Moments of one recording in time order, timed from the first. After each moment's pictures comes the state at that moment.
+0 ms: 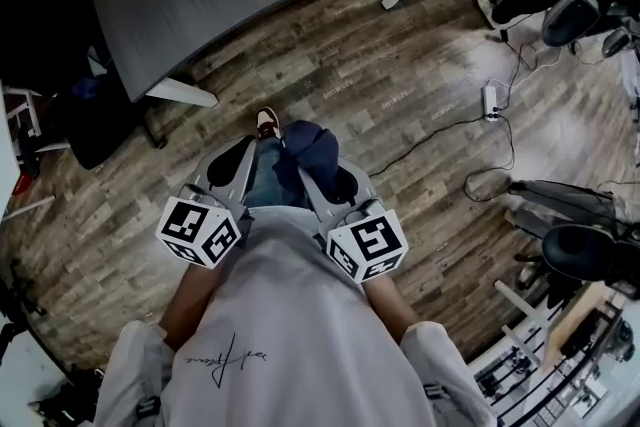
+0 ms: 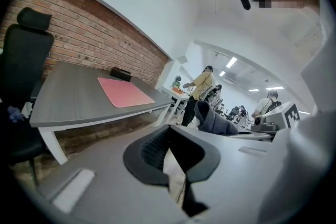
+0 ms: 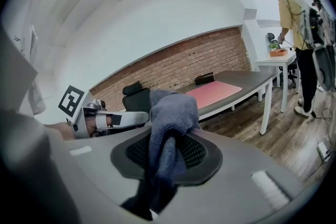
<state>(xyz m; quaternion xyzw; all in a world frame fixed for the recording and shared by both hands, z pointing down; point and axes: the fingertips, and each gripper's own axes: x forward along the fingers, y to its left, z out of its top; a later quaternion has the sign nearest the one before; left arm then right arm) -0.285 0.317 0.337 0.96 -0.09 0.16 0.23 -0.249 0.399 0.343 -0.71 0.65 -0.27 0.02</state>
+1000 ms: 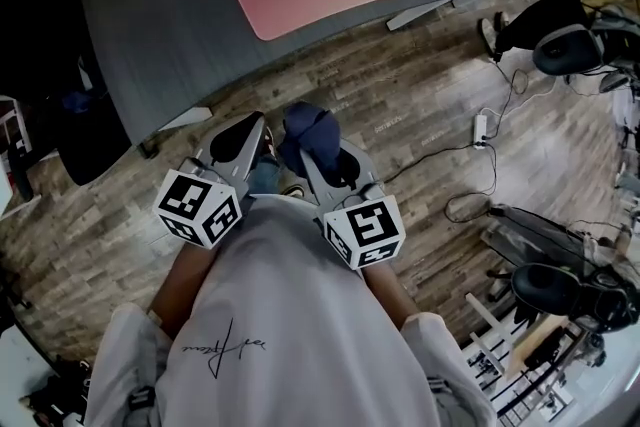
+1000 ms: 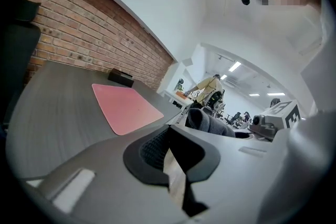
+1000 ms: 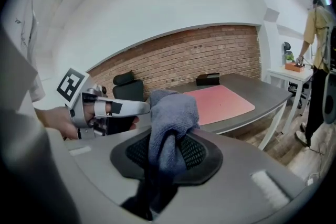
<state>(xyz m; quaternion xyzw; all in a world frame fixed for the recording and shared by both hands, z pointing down) -0.180 0.170 0.325 0.95 -0.08 0.15 0.25 -0.152 0.248 0.339 -0.70 0.66 -0.27 -0.08</state>
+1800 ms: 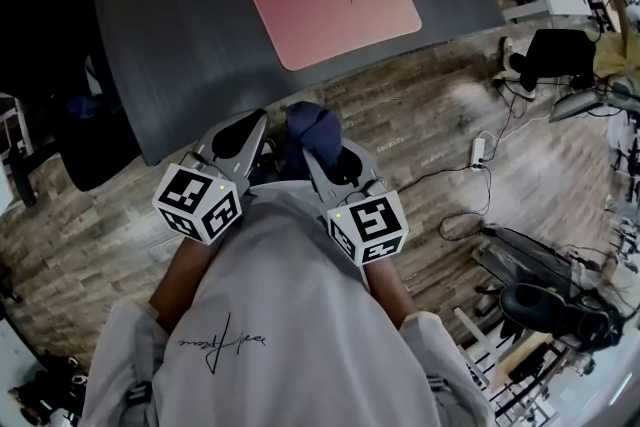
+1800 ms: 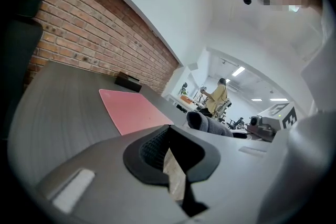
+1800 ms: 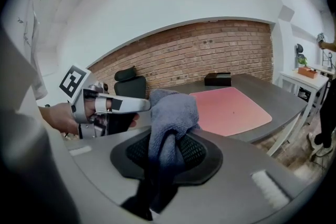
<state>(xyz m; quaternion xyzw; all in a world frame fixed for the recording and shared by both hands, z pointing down) -0.179 0.088 0.323 0.95 -0.09 0.14 0.26 -0.147 0.165 0.340 -0.67 0.68 -0.27 -0.11</state>
